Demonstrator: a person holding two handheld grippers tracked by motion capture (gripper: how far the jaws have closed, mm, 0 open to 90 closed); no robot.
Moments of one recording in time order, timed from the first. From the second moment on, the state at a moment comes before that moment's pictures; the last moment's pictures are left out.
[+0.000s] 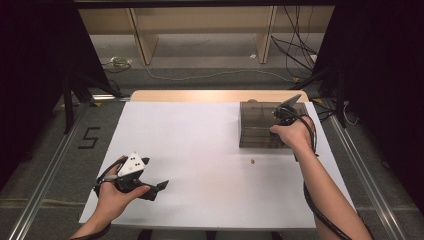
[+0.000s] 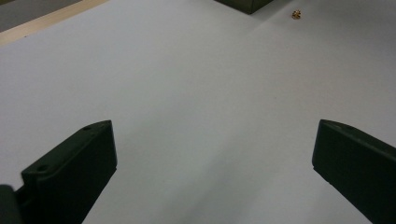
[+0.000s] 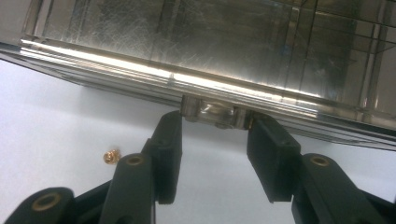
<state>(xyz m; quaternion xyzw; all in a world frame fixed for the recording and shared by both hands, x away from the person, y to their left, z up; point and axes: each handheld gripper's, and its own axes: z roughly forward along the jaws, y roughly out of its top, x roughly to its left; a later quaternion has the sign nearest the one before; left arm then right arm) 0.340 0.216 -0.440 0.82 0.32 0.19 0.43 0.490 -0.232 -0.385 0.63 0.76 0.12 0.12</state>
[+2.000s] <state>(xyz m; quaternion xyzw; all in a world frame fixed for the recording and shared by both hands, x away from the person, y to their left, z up) 0.341 0.216 -0.441 0.82 0.32 0.18 0.43 0.507 -0.225 -0.380 0.66 0.74 0.07 0.08</state>
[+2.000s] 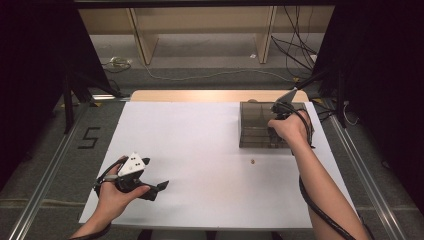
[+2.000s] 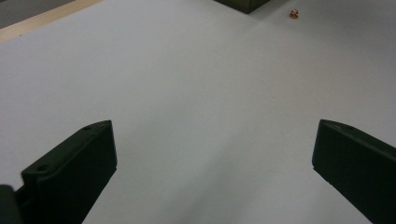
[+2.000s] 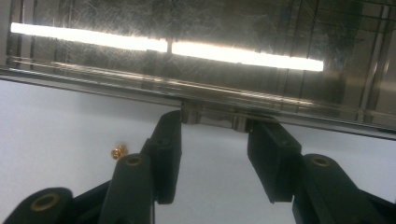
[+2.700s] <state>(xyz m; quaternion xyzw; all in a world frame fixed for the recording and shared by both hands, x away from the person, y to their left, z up) 0.340 0.215 -0.441 0.82 0.32 0.18 0.43 0.508 -0.227 -0.379 0.66 0.74 0.07 0.07</state>
